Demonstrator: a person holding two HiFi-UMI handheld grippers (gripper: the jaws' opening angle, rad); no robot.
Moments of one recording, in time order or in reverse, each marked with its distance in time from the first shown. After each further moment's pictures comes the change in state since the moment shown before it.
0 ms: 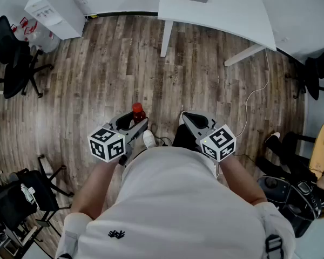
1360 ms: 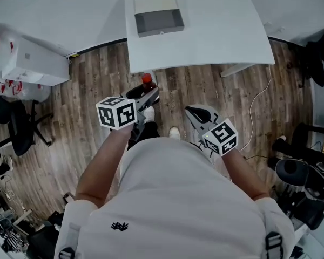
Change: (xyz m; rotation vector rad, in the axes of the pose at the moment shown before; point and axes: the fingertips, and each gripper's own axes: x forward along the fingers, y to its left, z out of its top) left arm 0.276 0.106 0.286 0.016 0.077 -0.059; right arm 0.089 -0.265 0.125 0.065 -0.084 -0.116
